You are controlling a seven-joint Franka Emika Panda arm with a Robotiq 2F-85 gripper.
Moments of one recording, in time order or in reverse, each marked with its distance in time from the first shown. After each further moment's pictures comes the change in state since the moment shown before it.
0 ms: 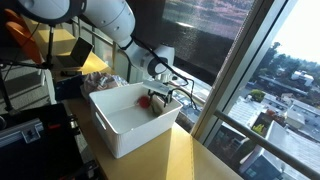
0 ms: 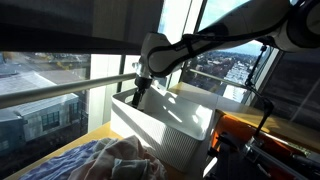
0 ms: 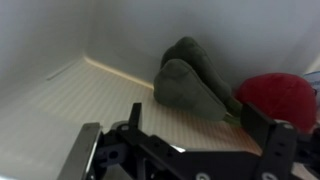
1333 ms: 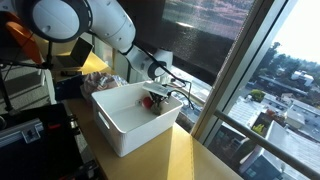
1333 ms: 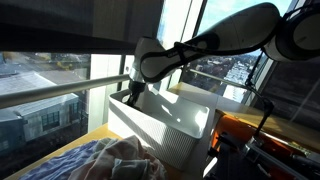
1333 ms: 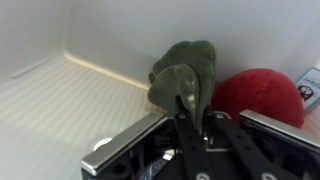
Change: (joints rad) arm 0.027 0.096 0.001 0.127 0.000 -0.025 0.003
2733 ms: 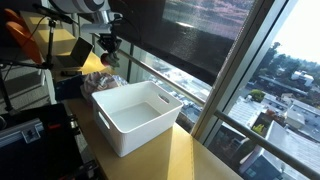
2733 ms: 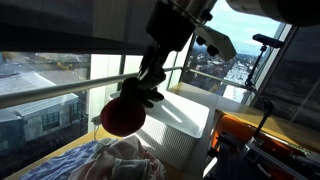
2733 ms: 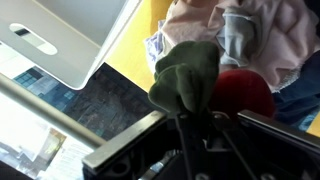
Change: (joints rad) arm 0.286 -0.836 0.124 -0.823 -0.217 0.131 0.344
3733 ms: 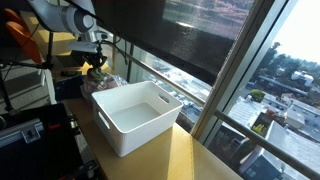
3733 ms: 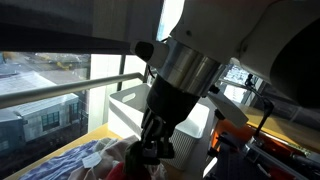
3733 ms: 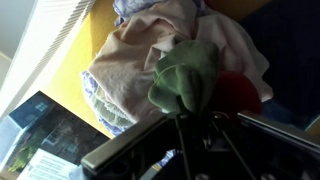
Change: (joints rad) arm 0.029 0.104 0.055 -0.107 -0.005 0.104 0.046
